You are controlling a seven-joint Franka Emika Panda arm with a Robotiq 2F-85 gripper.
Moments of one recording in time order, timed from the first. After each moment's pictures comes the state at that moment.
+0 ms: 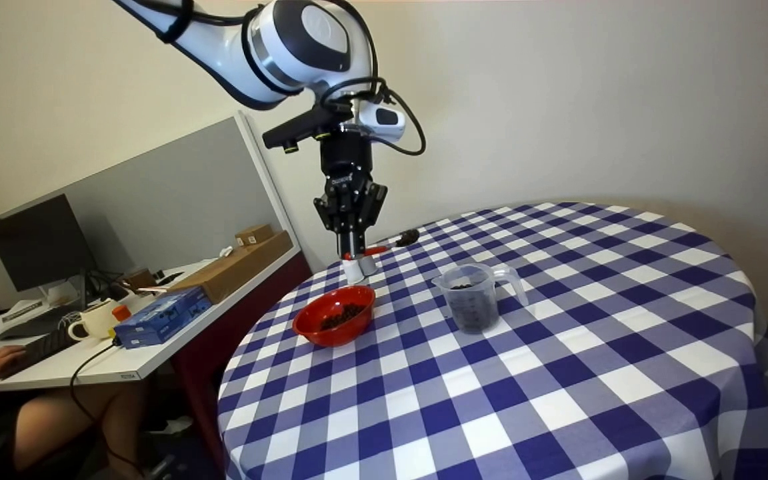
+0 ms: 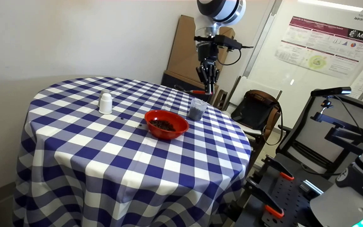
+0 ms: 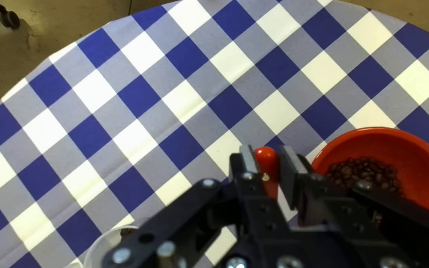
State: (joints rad) arm -0.07 0.33 -0.04 -1.93 -0.05 1.82 -0.01
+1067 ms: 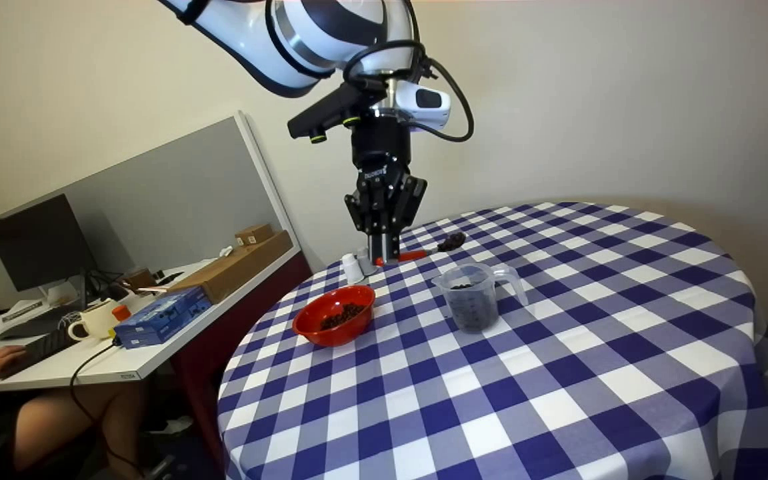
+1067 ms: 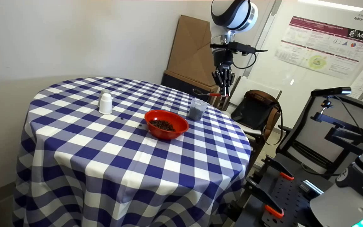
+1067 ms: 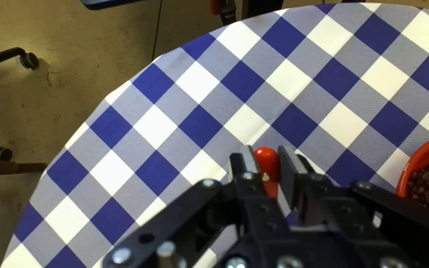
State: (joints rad) arm -0.12 0.31 -0.13 -1.97 -0.08 1.81 -0.01
